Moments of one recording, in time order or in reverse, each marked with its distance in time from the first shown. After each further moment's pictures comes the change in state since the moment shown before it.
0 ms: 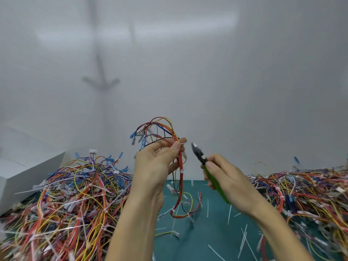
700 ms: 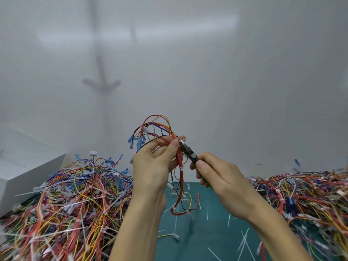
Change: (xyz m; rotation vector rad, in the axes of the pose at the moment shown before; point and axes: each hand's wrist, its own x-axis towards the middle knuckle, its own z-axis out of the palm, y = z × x) left_hand -0.003 0.000 0.005 -0.066 0.061 0.098; right_hand -0.009 -0.042 0.003 -0.103 -0.035 -0.172
